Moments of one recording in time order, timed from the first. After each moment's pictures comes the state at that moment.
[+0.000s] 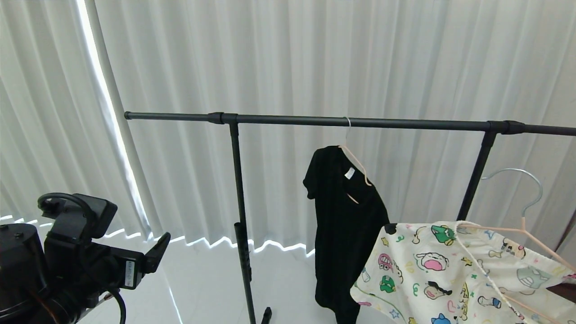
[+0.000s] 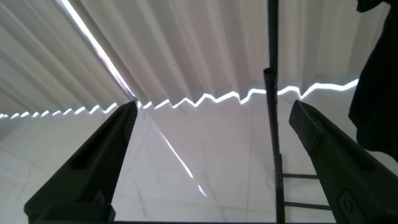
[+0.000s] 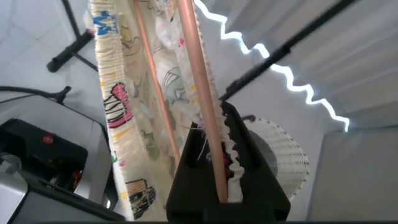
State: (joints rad) left arm -0.27 1.30 -0.20 -0.81 0.33 0.26; right arm 0.07 0.96 -0.57 0.28 0.18 -0.41
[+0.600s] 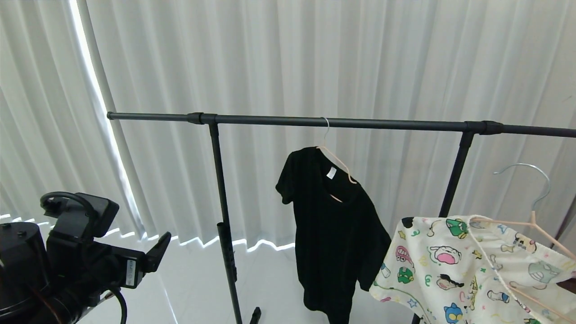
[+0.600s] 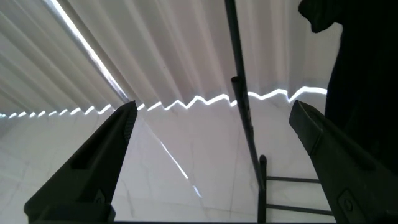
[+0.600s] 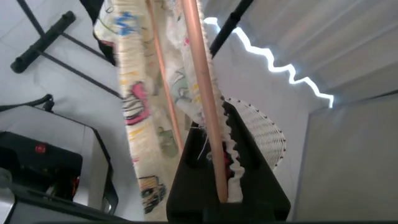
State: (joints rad) left arm -0.27 1.30 -0.20 -0.81 0.33 0.27; right arm -0.04 0.97 -0.58 0.28 0.18 -0.41
